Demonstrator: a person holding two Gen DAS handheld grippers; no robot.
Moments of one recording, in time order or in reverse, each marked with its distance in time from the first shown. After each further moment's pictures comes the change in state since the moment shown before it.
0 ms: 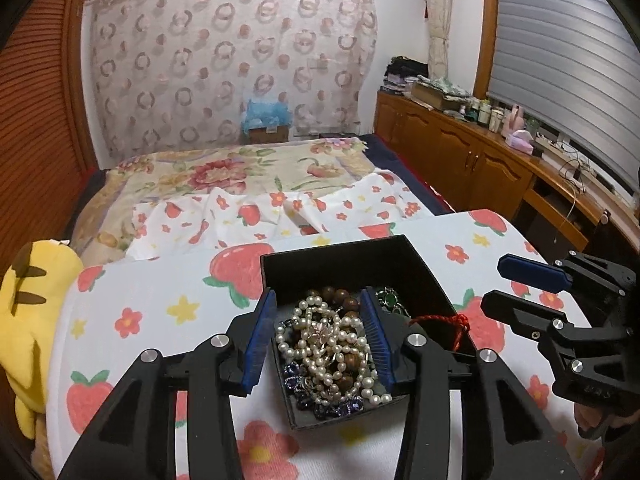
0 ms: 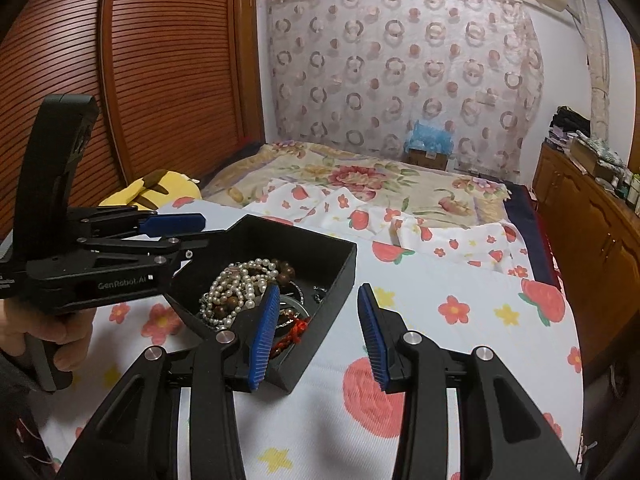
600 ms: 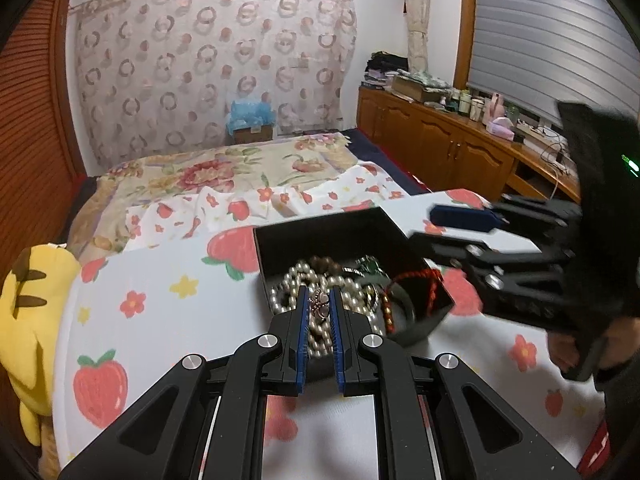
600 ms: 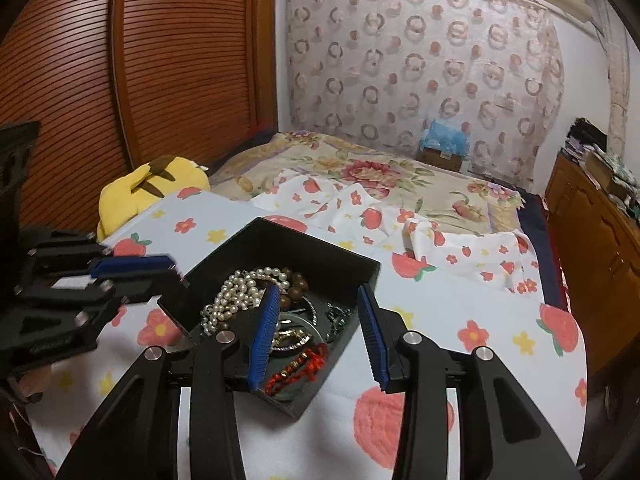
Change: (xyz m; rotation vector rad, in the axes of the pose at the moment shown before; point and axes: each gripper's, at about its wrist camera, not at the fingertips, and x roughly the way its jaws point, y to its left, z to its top) left arm -0.025 -0.004 -0.019 0.052 0.005 -0.042; right arm 0.025 0.010 0.019 -0.055 0.039 0.018
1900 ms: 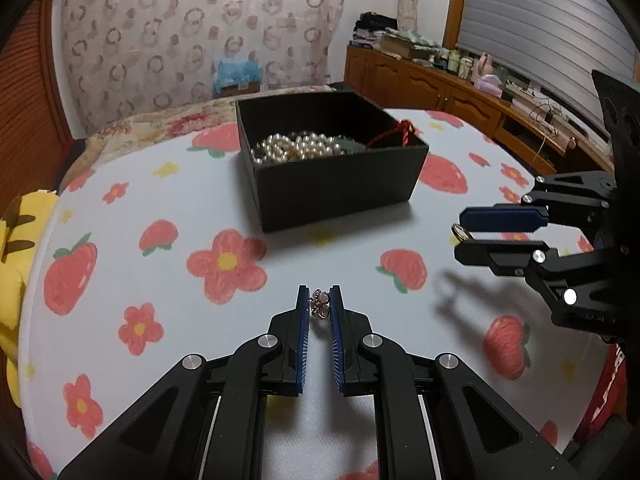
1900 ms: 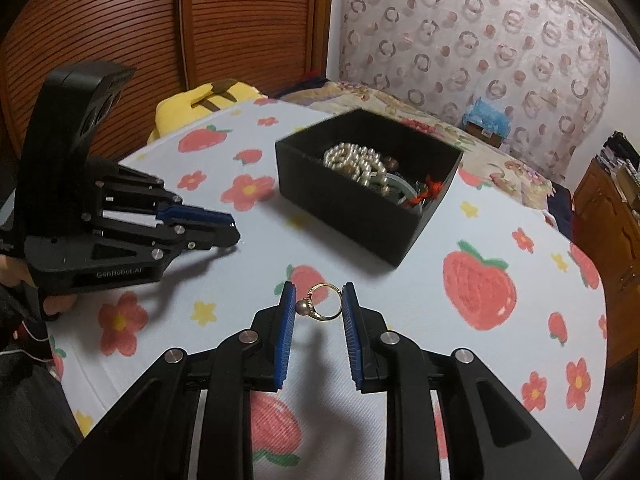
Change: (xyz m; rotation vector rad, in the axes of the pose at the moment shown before) left arm -0.016 -0.012 -0.094 0.014 0.136 -0.047; right arm -0.044 0.065 -0.081 -0.165 0.150 0.100
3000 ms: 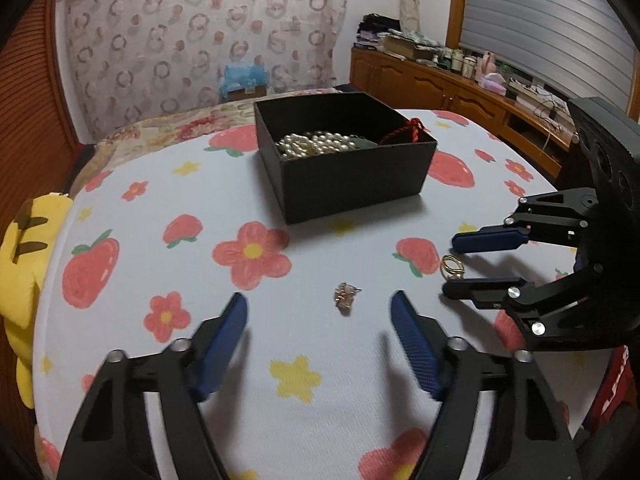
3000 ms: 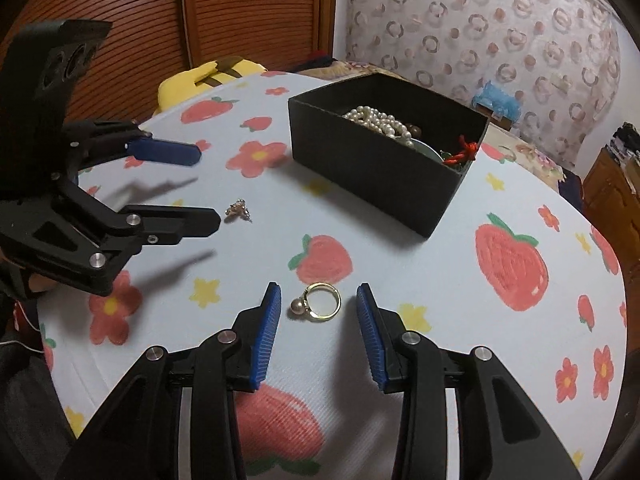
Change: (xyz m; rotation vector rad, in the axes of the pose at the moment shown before) left arm -0.010 0.008 -0.010 0.020 0.000 0.027; right arm 0.030 0.011 -0.020 -0.007 0.082 0.041
